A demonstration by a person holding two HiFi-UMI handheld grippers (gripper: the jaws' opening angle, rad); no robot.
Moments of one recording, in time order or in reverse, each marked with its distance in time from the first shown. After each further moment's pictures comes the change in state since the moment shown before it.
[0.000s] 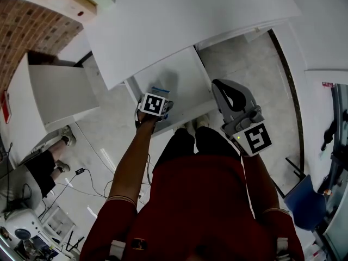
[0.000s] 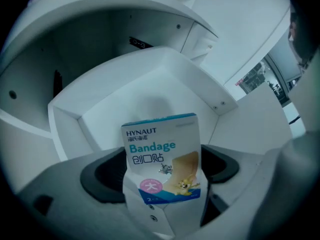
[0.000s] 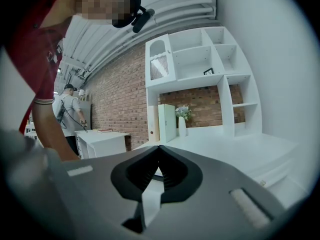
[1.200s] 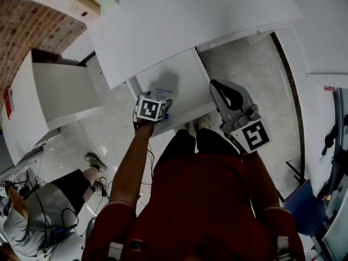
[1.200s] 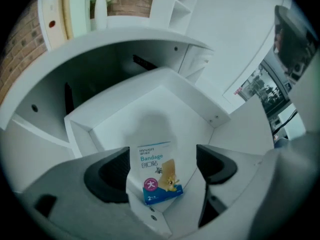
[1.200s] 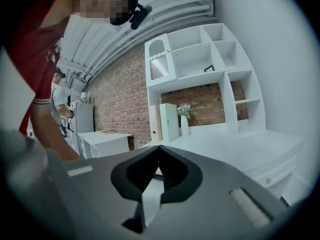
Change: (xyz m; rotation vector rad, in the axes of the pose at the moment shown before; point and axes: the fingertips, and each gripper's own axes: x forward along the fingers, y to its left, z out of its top) left arm -0.033 -0.003 0.019 0.001 -0.127 0.018; right arm 0.003 -0.003 -0.008 0.026 0.004 0.038
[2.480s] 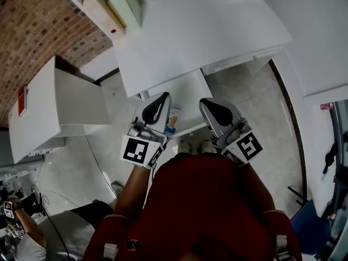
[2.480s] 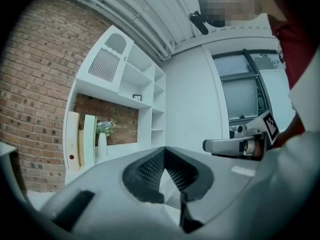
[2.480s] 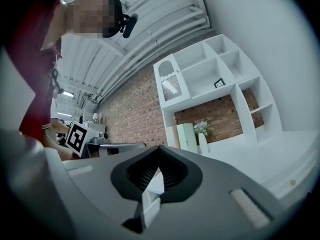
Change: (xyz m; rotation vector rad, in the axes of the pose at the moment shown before) left arm -0.334 -0.120 0.122 0.249 -1.186 -0.025; right arm -0.033 0.086 0.079 0.066 -0.207 0.145
